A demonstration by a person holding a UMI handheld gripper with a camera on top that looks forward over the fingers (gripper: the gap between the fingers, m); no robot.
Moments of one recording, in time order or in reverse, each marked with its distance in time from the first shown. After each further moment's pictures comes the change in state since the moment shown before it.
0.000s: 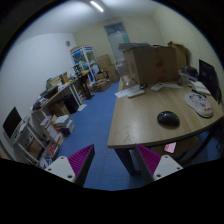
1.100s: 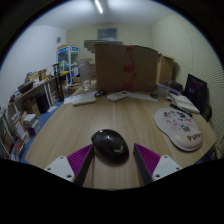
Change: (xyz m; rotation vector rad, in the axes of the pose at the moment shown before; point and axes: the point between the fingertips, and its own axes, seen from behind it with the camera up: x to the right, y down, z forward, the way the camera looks) arm 0.278 -0.062 0.111 0.093 0.257 -0.140
